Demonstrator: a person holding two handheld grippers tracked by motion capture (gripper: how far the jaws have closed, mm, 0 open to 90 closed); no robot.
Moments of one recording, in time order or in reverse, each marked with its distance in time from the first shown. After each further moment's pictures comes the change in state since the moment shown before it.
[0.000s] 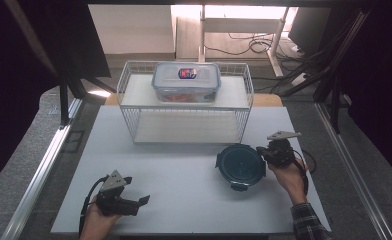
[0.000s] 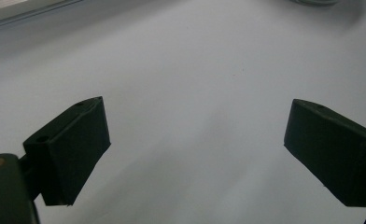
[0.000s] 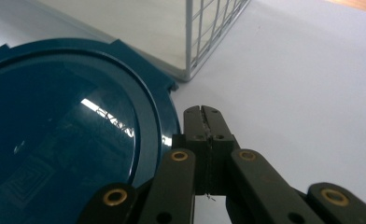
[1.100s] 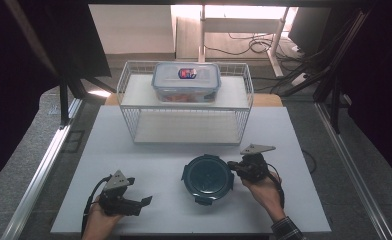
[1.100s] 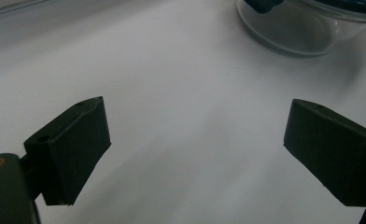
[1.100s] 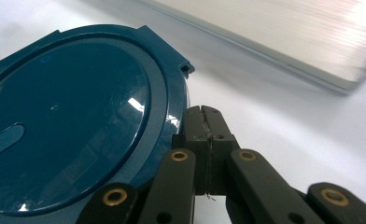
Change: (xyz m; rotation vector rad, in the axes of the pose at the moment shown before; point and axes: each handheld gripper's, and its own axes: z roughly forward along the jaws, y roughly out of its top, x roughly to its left) left arm -0.003 0.002 0.006 0.019 -0.019 -0.008; right arm 0.089 -0.001 0.012 -0.018 0.211 -0.028
